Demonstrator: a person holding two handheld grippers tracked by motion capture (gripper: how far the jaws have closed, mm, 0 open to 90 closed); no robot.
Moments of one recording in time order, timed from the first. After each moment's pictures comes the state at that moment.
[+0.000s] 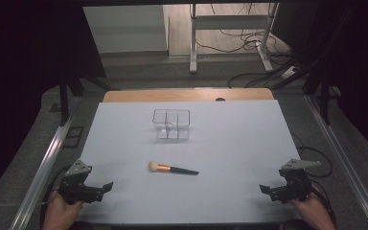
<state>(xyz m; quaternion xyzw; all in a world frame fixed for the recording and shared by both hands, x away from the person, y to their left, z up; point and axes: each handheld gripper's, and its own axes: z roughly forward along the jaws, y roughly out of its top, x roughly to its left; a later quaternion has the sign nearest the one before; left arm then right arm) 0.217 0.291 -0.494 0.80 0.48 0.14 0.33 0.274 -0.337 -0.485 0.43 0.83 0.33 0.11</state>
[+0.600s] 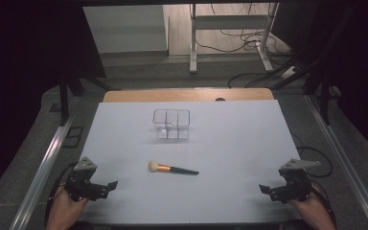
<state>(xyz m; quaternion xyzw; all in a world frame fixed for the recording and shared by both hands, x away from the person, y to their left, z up) 0.228 0.277 -0.491 0.81 0.48 0.12 0.31 0.274 -0.336 -0.485 0.43 0.84 0.33 0.12</state>
